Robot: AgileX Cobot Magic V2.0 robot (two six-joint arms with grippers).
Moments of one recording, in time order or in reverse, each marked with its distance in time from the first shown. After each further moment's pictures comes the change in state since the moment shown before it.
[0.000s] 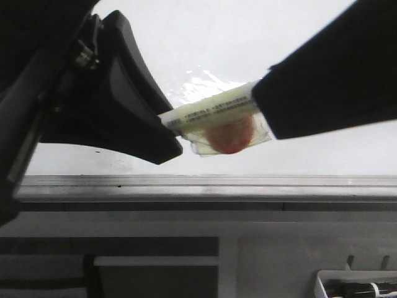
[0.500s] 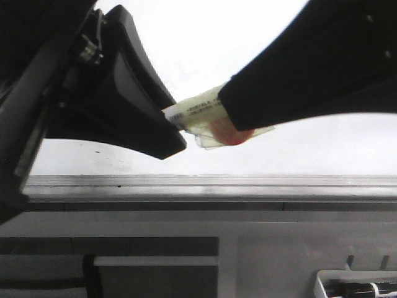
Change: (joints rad) left arm 0.000 0.000 0.000 0.000 -0.014 0.004; right arm 0.023 0.085 -0.002 0.002 -0.115 -0.002
